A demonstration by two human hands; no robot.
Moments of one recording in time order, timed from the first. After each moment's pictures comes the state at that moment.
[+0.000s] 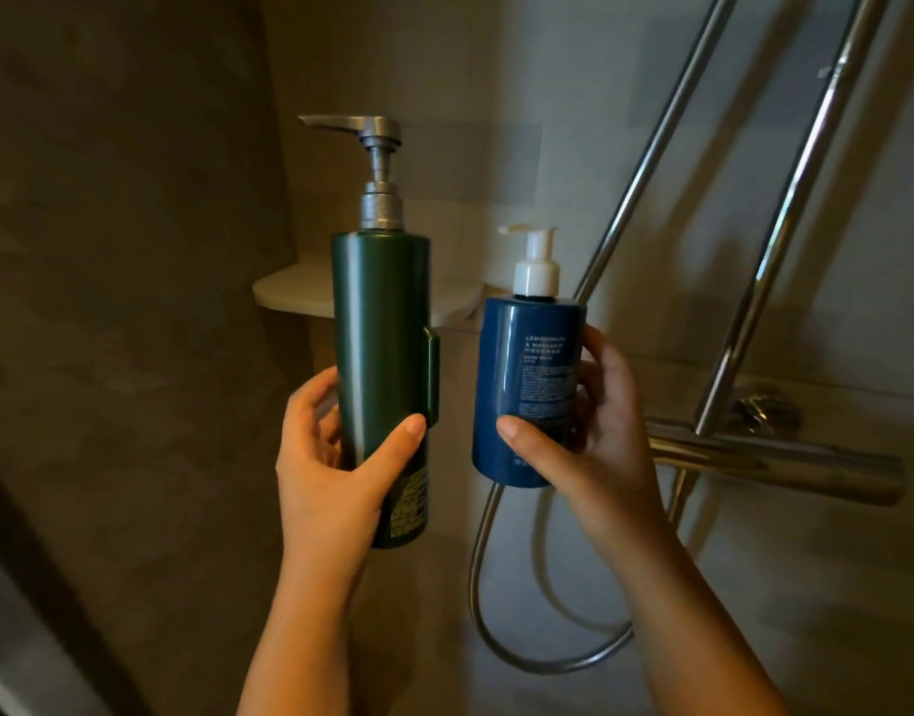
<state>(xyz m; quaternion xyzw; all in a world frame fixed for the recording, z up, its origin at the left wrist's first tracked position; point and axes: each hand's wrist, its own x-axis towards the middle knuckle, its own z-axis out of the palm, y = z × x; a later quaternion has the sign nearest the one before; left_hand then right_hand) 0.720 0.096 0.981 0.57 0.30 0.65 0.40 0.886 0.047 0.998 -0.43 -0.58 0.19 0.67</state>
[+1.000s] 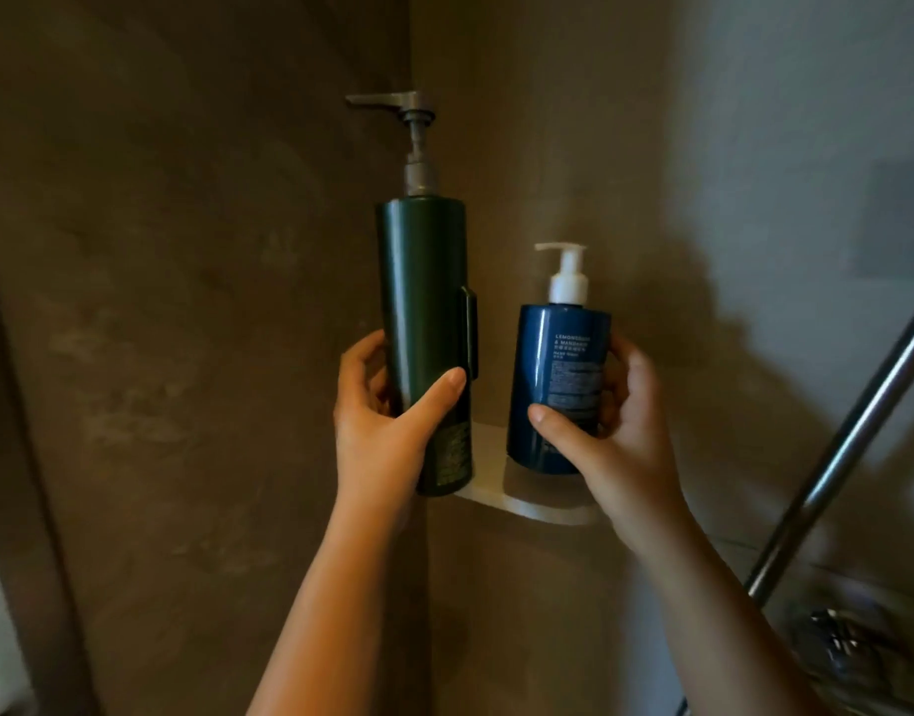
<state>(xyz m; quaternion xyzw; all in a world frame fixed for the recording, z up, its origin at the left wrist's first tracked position) 0.693 0.236 1.088 0.57 0.27 0.71 0.30 0.862 0.227 1.075 -0.33 -0.63 0.16 0.69</state>
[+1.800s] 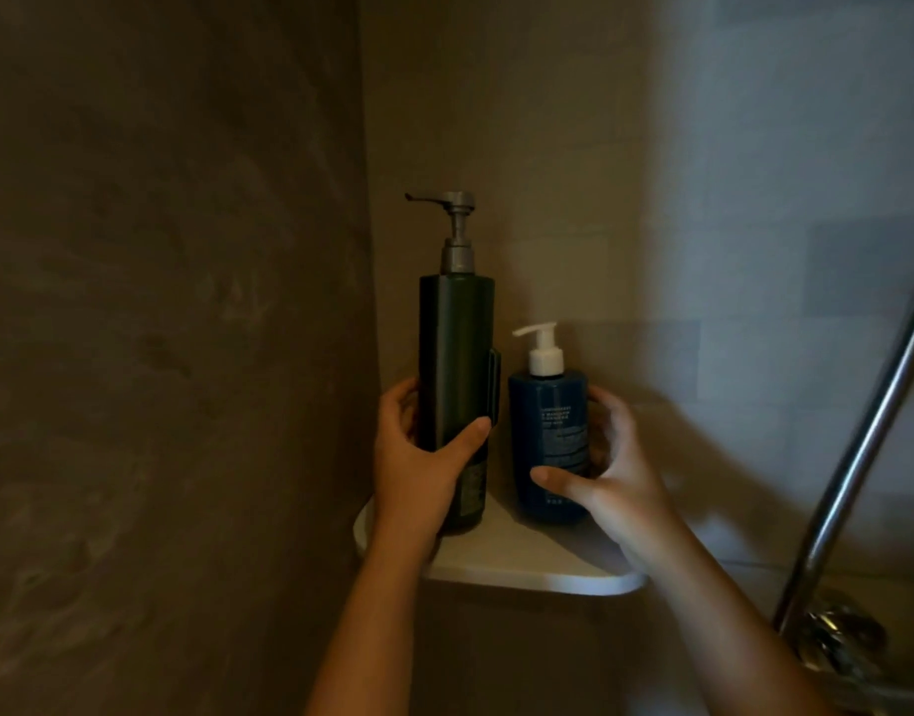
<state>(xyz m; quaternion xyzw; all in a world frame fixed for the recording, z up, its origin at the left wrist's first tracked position) 0.702 0.348 1.080 0.63 0.16 0.65 0.40 0.855 0.277 1.068 -0.49 -0.56 0.11 0.66</state>
